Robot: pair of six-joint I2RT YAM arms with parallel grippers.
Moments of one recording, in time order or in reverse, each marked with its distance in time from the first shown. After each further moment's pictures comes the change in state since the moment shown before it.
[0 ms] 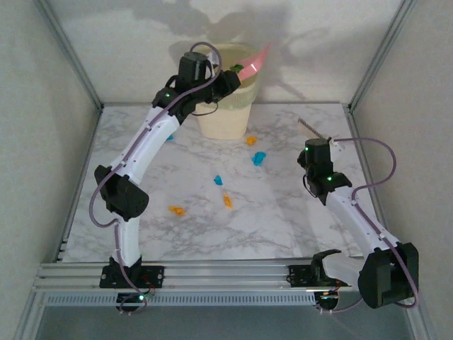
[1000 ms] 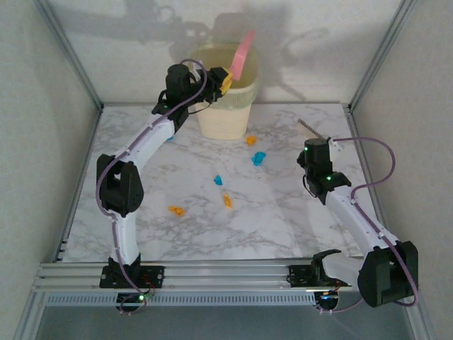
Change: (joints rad) left arm 0.121 0.003 -0.385 0.697 0.245 -0.621; right arm 0.002 0.008 0.000 0.000 0.004 -0.011
